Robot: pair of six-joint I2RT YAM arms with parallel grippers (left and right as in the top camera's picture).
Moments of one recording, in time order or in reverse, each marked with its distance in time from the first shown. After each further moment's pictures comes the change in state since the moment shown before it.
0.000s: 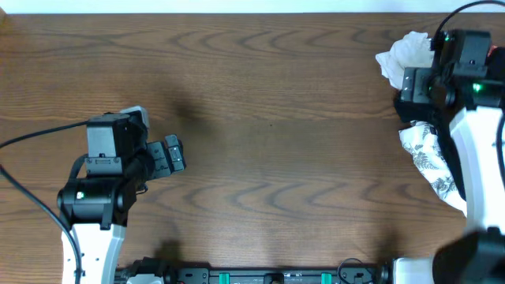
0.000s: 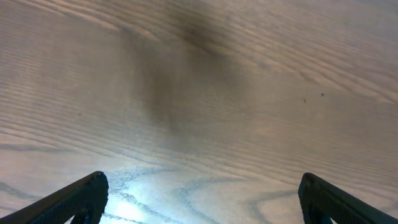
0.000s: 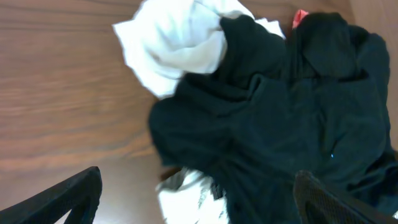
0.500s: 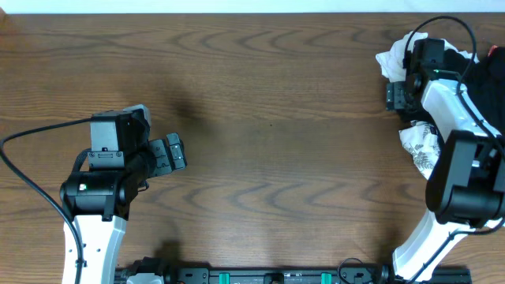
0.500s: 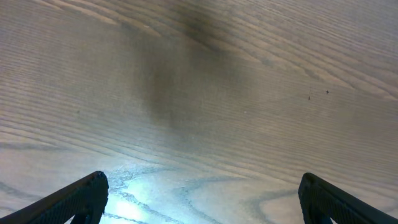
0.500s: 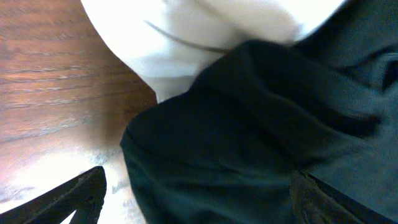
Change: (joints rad) left arm 0.000 0.028 0.000 0.003 0.000 0.000; right arm -0.015 0.403 0.002 0.171 0.025 -0.058
